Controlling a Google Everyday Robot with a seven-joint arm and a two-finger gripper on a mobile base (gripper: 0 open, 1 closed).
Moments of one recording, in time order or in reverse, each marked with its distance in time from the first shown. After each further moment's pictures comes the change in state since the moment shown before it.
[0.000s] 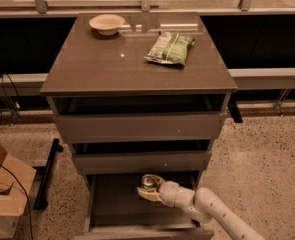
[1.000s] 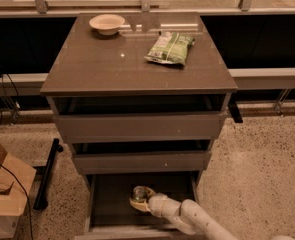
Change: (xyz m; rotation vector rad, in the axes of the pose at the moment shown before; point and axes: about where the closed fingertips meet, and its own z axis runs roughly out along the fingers) arm 0.103 0.006 0.046 0.065 0.083 0.042
